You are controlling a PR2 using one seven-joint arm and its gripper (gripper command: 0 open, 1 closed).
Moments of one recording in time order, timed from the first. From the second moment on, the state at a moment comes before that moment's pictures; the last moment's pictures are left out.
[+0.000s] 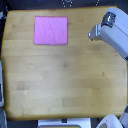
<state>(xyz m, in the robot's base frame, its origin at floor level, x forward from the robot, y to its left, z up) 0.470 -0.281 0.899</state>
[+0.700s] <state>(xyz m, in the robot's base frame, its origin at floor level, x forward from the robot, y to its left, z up) 0.485 -0.245 0.889</state>
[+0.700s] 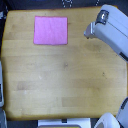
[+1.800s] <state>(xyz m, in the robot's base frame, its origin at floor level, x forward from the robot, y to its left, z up) 0.570 -0.059 0.806</state>
